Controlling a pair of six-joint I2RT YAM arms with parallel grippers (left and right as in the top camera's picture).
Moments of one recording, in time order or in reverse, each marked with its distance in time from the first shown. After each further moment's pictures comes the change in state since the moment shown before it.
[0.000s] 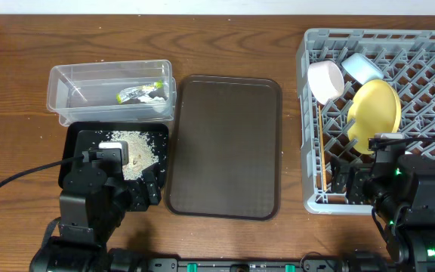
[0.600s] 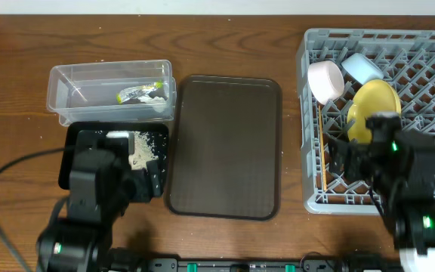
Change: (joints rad) left arm 0.000 0.085 0.005 -0.001 0.000 0.000; right arm 0.000 0.109 0.023 0.130 -0.007 0.000
